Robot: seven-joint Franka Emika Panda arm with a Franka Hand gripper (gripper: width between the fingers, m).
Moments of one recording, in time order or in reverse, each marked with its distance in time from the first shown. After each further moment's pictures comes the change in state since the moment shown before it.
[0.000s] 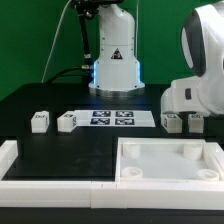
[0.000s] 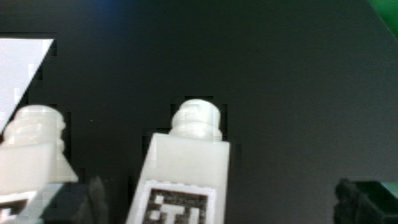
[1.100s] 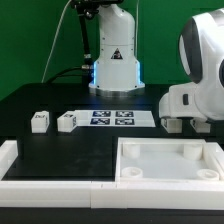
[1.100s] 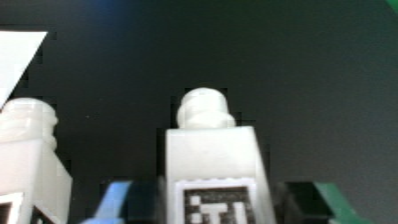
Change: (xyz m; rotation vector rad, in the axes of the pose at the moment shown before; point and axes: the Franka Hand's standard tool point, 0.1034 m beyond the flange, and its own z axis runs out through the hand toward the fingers) arm 0.004 0.003 0.005 0.003 -0.004 0.004
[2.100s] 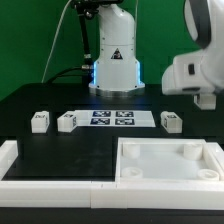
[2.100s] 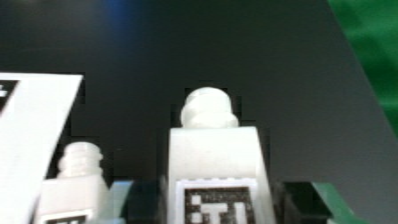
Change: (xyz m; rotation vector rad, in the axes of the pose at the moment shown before) arm -0.051 -0.003 -0.054 -0.014 0.038 -0.029
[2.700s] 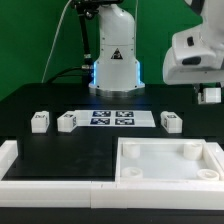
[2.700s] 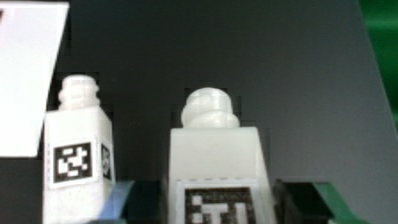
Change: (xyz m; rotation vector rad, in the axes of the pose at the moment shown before) arm 0.005 -0.001 -0.012 0.020 0.369 -0.001
